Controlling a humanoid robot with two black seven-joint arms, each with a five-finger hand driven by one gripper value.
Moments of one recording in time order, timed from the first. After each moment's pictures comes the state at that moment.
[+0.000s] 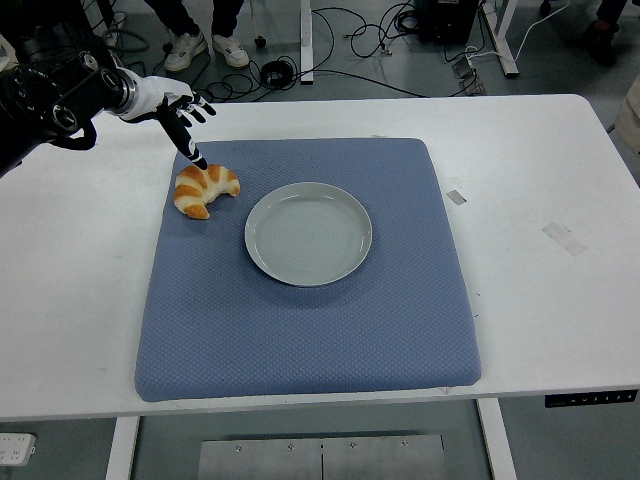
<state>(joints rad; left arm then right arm) -1.45 0.12 0.55 -0.30 0.31 -0.46 0.12 -0.13 0.00 0.07 0.12 -0.10 -0.10 0.22</state>
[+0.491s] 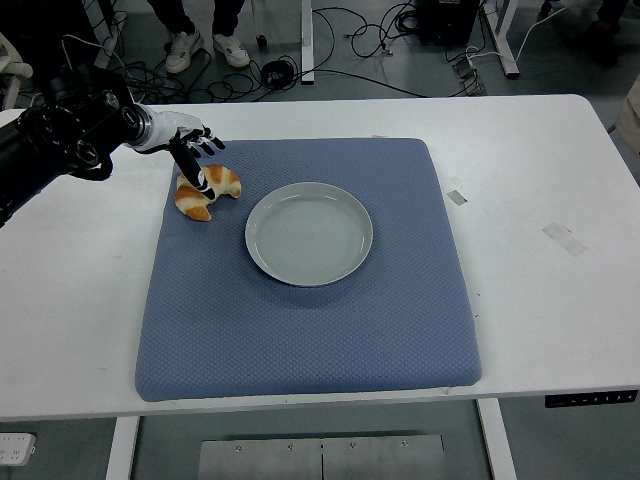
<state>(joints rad) -1.39 0.08 0.50 -0.30 0.36 -0.44 0.11 -0.13 0.00 0.07 0.12 -0.10 -0.10 0.22</state>
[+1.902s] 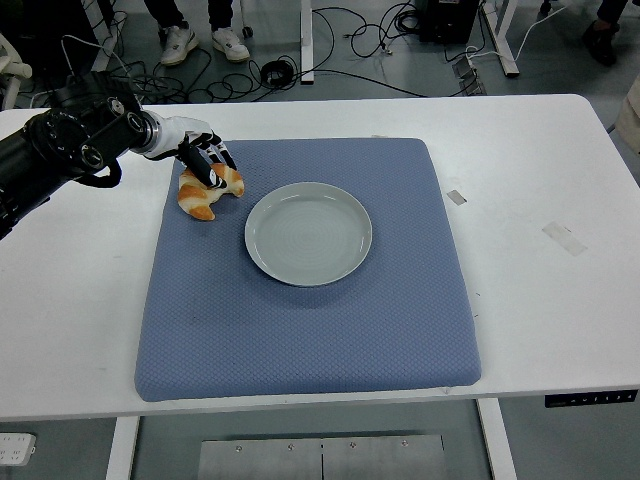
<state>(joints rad) -1.39 0.08 0.44 -0.30 0.35 -0.44 0.11 -0.13 0.00 0.07 0.11 -0.10 -0.10 0.22</state>
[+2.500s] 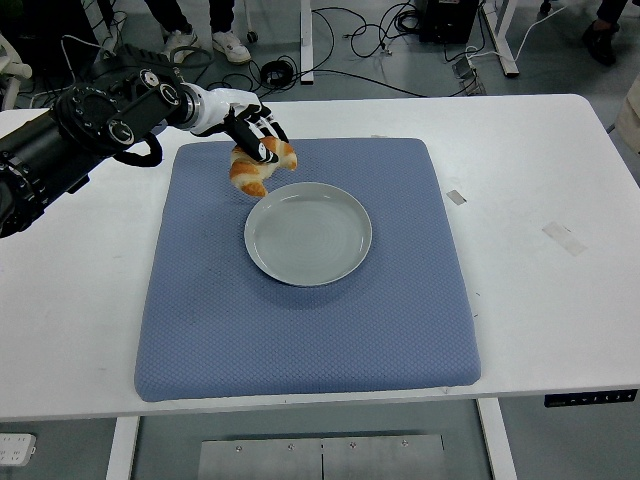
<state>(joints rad) -1.44 0.00 0.32 -0.30 0.35 -0.44 0.10 -0.13 0.00 0.07 0.11 -0.10 -0.10 0.22</state>
